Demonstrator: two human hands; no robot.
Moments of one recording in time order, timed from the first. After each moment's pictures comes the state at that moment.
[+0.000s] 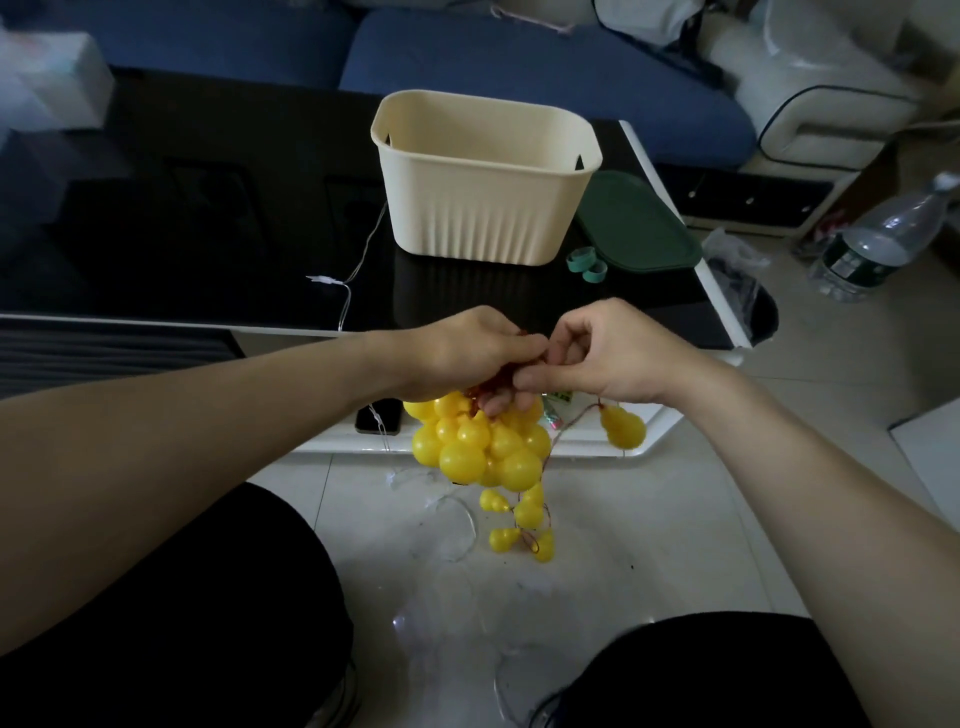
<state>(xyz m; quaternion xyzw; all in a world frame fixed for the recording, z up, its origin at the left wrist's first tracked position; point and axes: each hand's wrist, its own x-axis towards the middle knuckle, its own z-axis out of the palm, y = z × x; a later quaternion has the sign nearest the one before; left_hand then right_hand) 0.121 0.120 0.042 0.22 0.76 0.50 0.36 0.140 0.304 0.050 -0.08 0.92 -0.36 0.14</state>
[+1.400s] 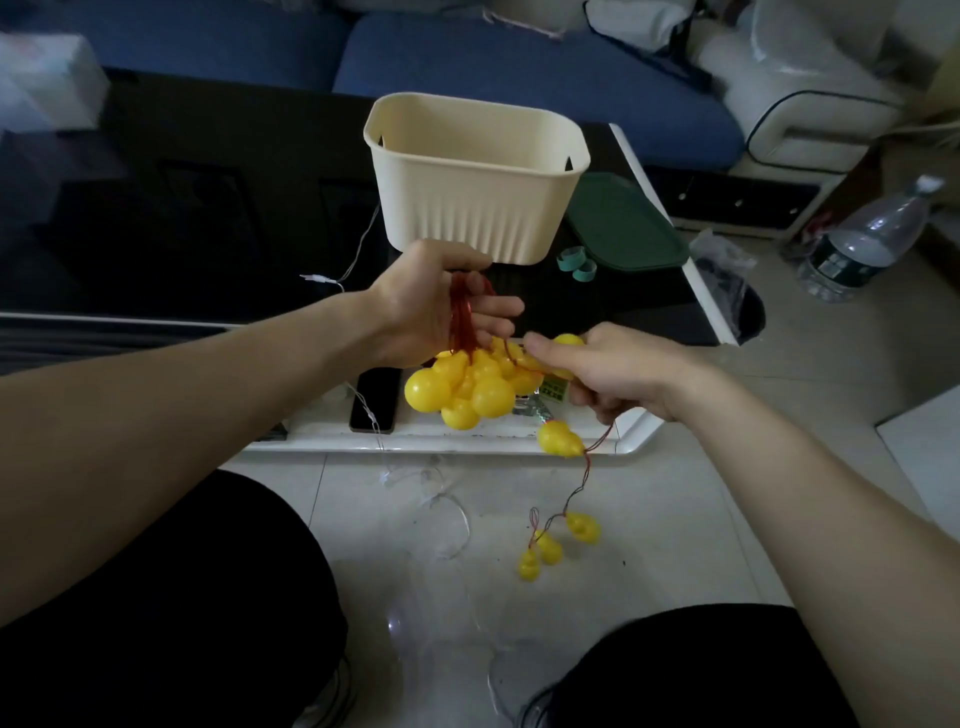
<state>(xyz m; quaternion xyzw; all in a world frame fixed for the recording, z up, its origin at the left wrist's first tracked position) 0.095 0.110 0.050 -0.04 0.57 0.75 0.33 0.149 0.305 0.048 0.09 0.89 -0.38 0.24</state>
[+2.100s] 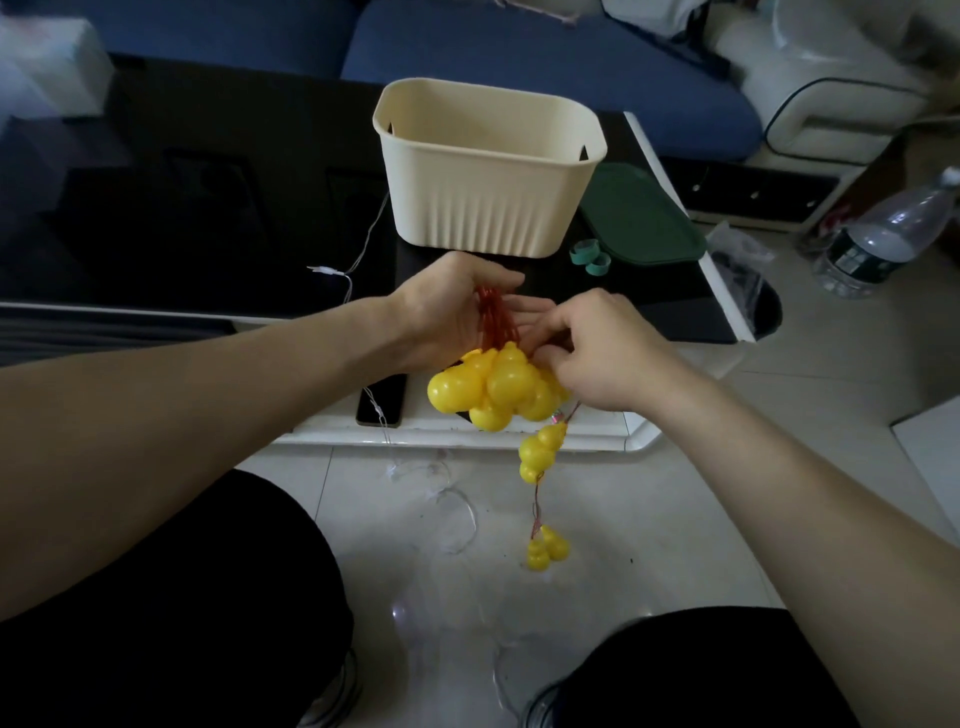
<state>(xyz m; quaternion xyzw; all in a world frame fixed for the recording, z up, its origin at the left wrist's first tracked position) 0.101 0.118 0.047 -0.04 0.50 0.76 0.41 0.155 0.281 0.055 -0.11 0.95 -0.30 0.07</state>
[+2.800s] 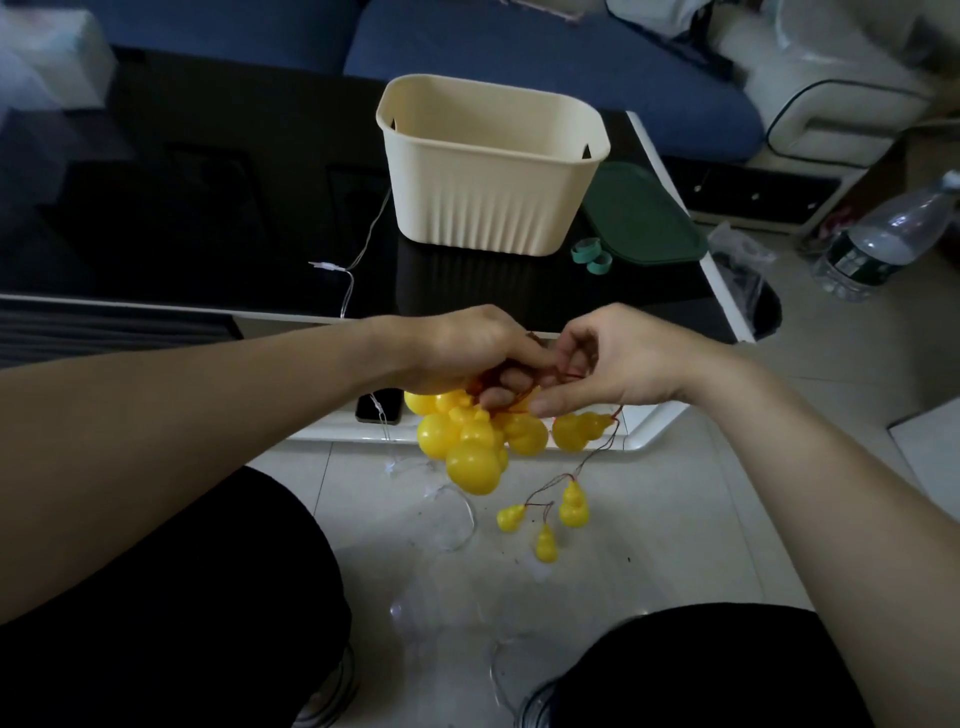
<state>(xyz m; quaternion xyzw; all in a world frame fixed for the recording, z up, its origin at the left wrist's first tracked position) 0.118 0.123 0.034 0.15 0.71 0.54 0.43 0.145 0.306 0.056 -0.09 0.92 -0.31 0.22</state>
